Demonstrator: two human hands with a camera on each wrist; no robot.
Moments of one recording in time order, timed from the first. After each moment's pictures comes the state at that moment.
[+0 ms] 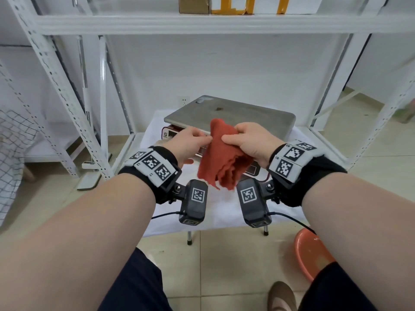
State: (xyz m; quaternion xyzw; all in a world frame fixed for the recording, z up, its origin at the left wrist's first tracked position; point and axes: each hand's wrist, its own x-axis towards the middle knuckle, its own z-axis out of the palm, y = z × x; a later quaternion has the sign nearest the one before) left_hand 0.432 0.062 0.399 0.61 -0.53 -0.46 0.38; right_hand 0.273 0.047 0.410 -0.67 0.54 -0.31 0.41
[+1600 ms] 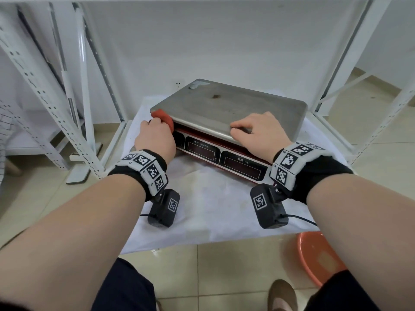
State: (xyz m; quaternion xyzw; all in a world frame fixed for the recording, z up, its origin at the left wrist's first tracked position) left_hand 0.476 -0.015 0.345 0.79 -0.60 0.02 0.13; right_hand 0.255 -0.016 0.380 -0.79 0.58 -0.20 0.11
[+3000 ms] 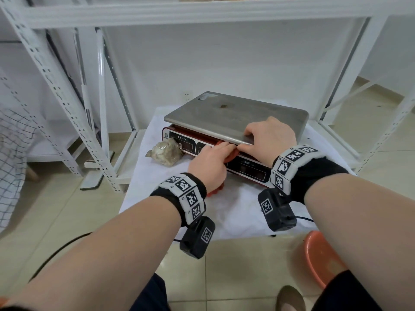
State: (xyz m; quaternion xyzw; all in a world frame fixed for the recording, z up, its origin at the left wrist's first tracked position) left_hand 0.408 0.034 0.333 0.55 -0.79 -0.05 0.25; right_hand 0.256 0.013 0.398 -0.79 0.60 -0.12 -0.05
